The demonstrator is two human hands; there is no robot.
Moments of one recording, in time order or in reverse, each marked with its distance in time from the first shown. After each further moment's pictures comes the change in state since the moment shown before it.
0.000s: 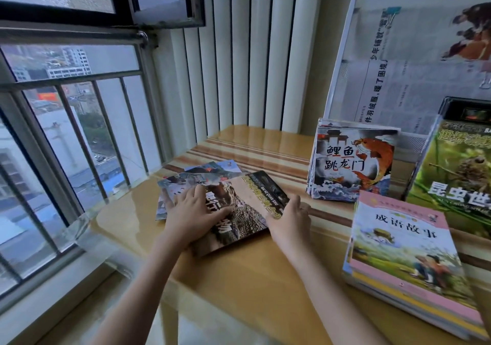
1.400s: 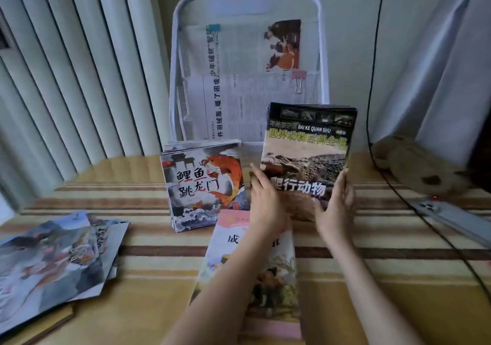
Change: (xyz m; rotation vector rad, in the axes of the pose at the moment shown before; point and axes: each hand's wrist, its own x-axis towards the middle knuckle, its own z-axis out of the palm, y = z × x) left_hand 0.004 0.422 0.080 -0.545 -0.081 0.412; right_hand 0.096 0.259 -0.212 0.035 0.693 0.067
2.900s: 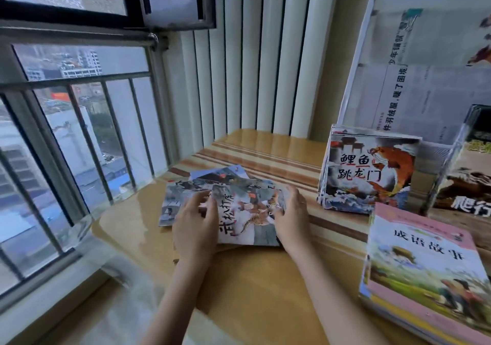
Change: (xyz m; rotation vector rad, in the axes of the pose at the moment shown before) left_hand -0.181 -0.258 -0.252 0.011 0.738 -0.471; right_hand -0.211 -0.241 0.153 0.169 -0.666 -0.183
